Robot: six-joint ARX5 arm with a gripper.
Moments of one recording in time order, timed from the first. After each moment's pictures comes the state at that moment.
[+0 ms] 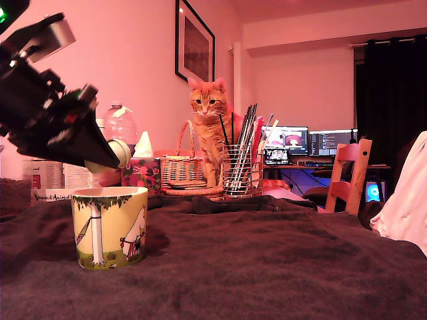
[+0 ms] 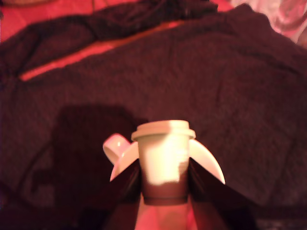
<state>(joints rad) -0.44 1.24 0.60 0.02 0.21 0.03</state>
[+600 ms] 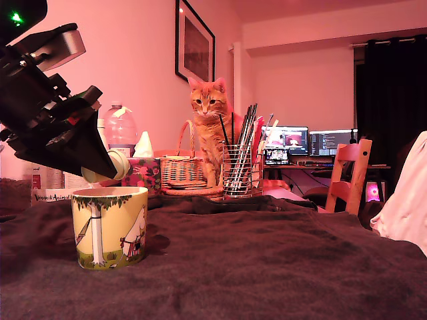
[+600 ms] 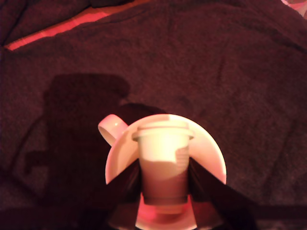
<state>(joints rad) -0.44 1.28 0.66 -0.10 0.21 0.03</state>
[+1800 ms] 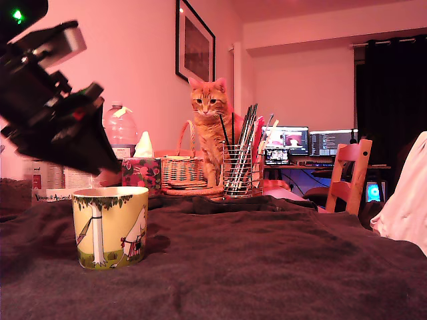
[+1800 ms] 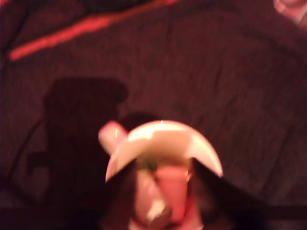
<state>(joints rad) -0.44 1.28 0.68 -0.09 0.22 0.03</state>
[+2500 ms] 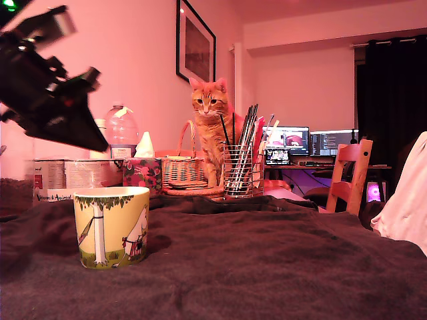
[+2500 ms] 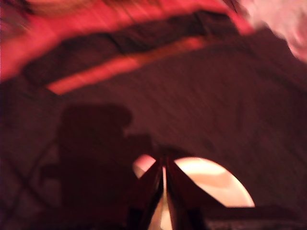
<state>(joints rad) -0.33 1.26 0.69 0.02 0.26 0.03</state>
